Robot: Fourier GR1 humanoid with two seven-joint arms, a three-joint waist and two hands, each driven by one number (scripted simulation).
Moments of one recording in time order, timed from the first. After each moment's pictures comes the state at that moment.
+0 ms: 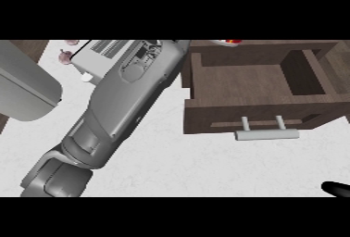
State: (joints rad) left arm -1.35 0.00 -0.16 -0.71 0.27 0.42 0.20; right arm 0.05 -0.12 -0.34 -2.25 -0.10 0.08 0.33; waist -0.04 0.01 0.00
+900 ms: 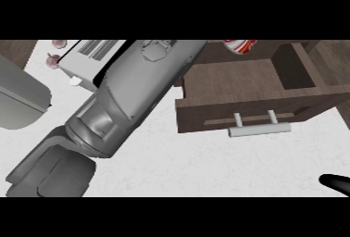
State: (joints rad) left arm -1.58 0.00 -0.30 -0.39 0.44 0.57 0.13; right arm -0.03 -0.15 -0.32 -2.24 -0.10 0.08 0.38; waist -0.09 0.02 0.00
